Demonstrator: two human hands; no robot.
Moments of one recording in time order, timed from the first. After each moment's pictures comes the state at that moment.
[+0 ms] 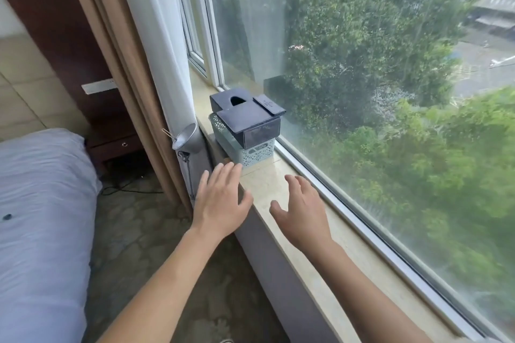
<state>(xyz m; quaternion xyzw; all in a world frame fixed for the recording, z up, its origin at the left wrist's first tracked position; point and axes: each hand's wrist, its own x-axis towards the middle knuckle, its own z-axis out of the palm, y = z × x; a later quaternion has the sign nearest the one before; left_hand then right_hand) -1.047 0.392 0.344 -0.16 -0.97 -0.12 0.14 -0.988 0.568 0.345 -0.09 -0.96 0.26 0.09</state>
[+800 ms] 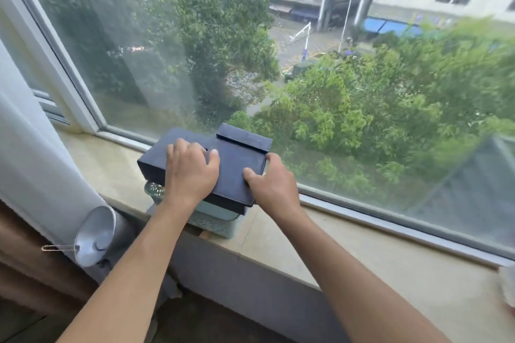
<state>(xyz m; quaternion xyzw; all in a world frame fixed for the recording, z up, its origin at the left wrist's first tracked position) -1.367 0.405 0.393 -0.30 -0.91 -0.29 0.04 -1.226 0.495 0.395 -0.44 -0.77 0.43 0.17</state>
